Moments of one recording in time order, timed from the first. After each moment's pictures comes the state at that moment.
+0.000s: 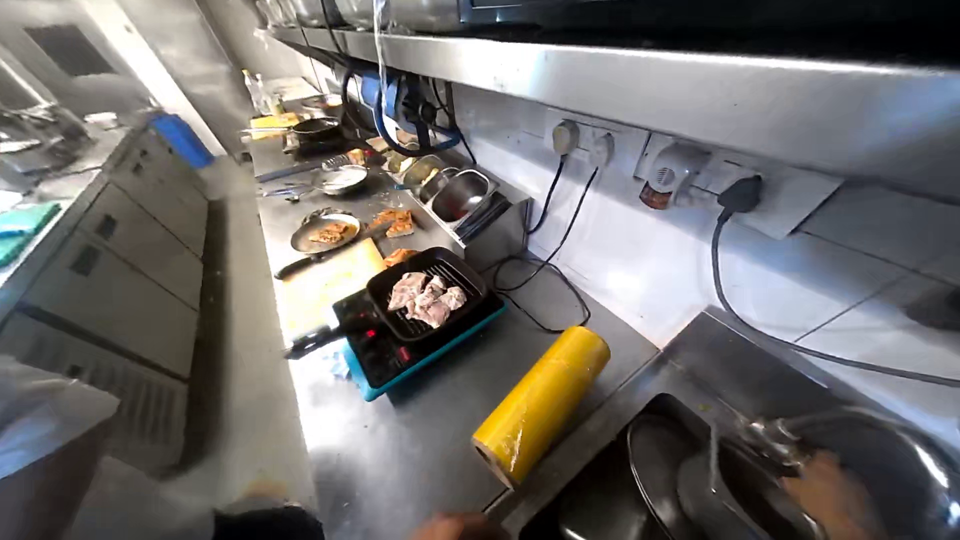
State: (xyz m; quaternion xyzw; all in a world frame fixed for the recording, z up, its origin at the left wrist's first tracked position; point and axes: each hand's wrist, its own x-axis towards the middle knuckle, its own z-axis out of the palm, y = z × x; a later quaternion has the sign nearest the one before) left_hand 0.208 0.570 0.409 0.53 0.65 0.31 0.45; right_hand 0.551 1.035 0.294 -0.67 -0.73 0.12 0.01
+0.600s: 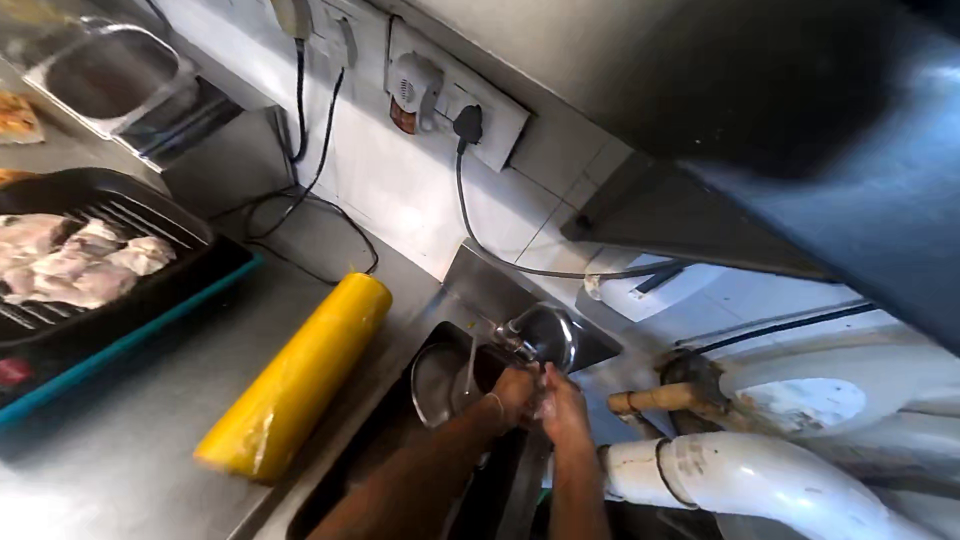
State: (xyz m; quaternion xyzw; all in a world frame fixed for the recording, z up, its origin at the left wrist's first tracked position) left_hand 0.467 0.937 0.347 0.20 0.48 0.44 0.73; right_hand 0.563 0.946 0.365 -0.63 -0.32 0.56 0.43
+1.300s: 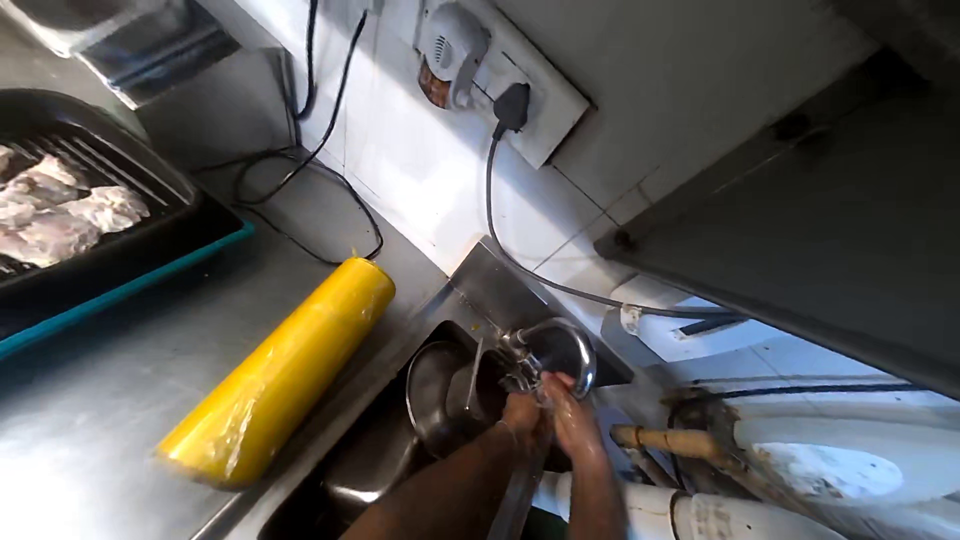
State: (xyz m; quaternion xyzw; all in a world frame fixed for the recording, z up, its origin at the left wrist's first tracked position) left_hand 0.459 0.922 0.434 0.06 0.51 0.42 0.75; right_hand 0.571 0.974 0.366 -0.62 -0.57 0.44 0.31
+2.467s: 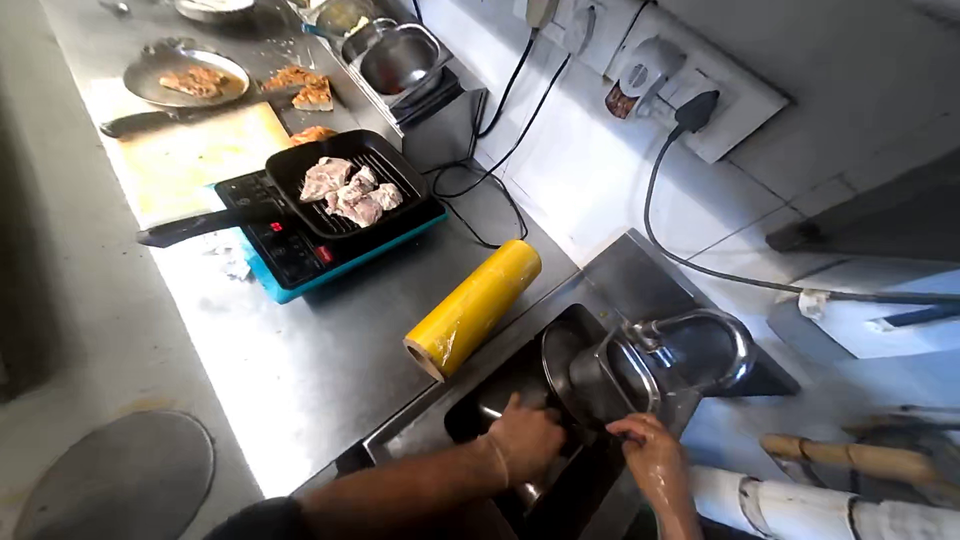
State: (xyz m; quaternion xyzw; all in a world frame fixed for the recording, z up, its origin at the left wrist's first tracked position) left_hand 0.343 0.713 0.388 0.70 0.59 0.08 0.39; right_hand 0.563 0.825 0.371 -0.48 -0.83 0.25 0.14
